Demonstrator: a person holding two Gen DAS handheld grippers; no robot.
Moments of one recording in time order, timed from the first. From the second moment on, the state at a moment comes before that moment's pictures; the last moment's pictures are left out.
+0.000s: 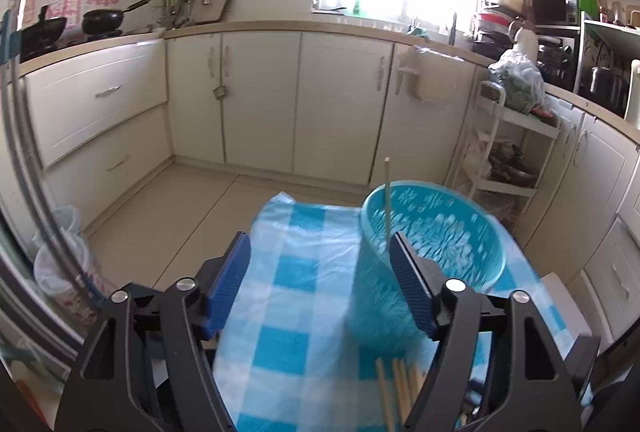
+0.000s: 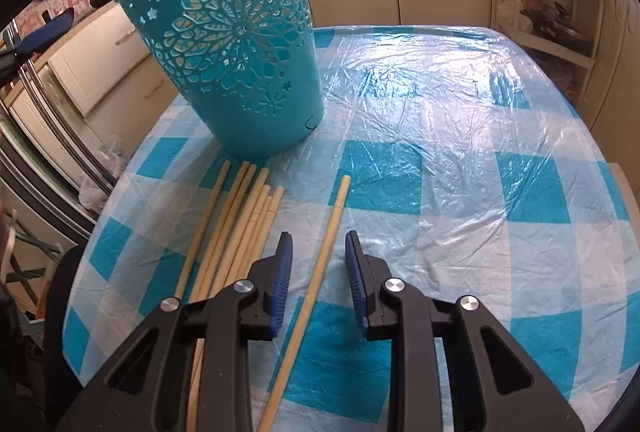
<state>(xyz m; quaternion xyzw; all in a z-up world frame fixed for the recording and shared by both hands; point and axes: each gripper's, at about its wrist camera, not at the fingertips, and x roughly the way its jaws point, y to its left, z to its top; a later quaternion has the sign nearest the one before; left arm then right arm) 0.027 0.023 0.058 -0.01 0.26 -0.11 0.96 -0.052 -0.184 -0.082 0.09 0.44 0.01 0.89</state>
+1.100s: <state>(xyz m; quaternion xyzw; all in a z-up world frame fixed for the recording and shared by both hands) 0.018 0.053 -0.070 -0.02 0.40 -0.11 0.91 0.046 -0.195 0.108 0.23 0.14 0.04 0.96</state>
